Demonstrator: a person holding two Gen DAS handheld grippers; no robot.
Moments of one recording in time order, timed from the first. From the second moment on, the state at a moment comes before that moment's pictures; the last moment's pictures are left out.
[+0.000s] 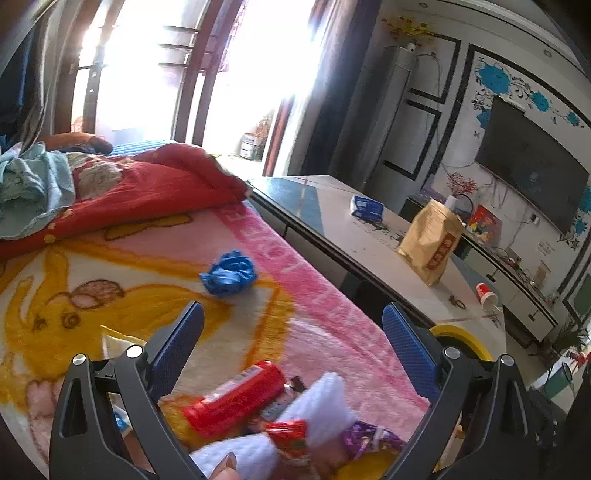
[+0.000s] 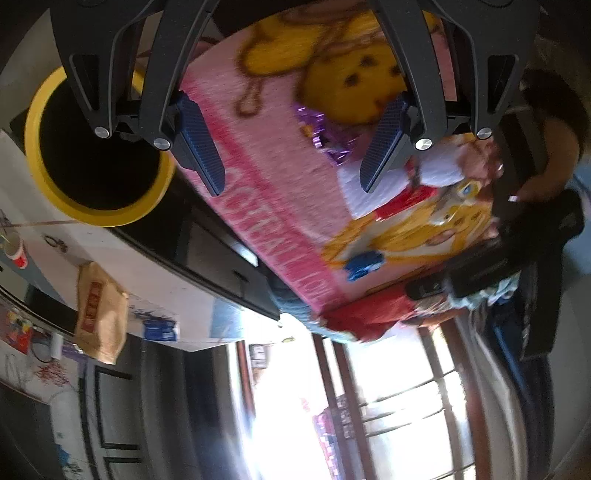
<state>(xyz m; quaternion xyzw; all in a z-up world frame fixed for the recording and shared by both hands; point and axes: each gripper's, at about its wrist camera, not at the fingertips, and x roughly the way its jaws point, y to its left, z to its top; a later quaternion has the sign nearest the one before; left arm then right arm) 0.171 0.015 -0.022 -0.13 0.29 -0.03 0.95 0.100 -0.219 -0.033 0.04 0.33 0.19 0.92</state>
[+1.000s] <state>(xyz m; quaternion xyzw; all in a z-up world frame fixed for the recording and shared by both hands) 0.295 0.064 -0.087 -0.13 0.43 0.00 0.89 0.088 -0.124 -0.080 -0.05 0.39 0.29 0.87</state>
